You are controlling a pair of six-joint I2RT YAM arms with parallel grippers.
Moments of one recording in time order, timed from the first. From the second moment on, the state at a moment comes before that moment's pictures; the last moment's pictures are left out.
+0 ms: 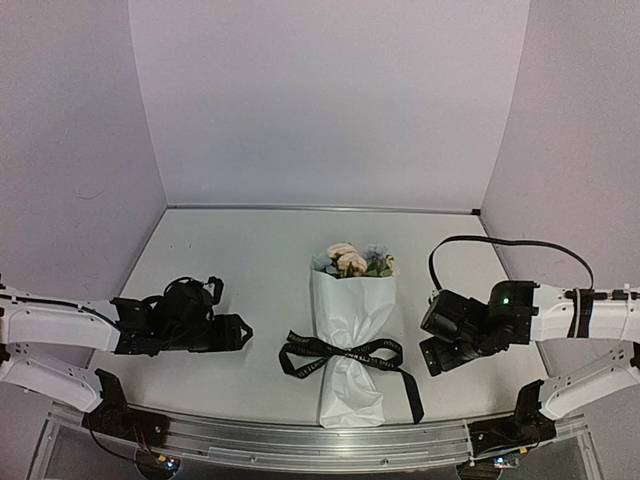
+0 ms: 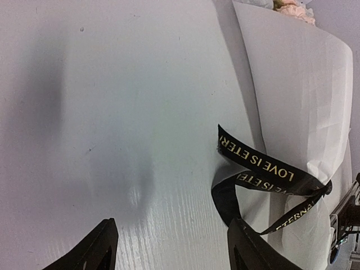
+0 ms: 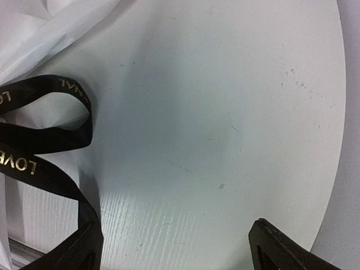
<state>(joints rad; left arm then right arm) -0.95 1.15 0.49 -0.14 -0.15 -0.88 1.07 1.20 0.79 -0.97 0.45 0.70</state>
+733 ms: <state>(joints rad) -1.10 1.55 0.70 -0.09 -0.16 -0.90 0.95 1.49 0.94 -0.88 0.25 0.71</state>
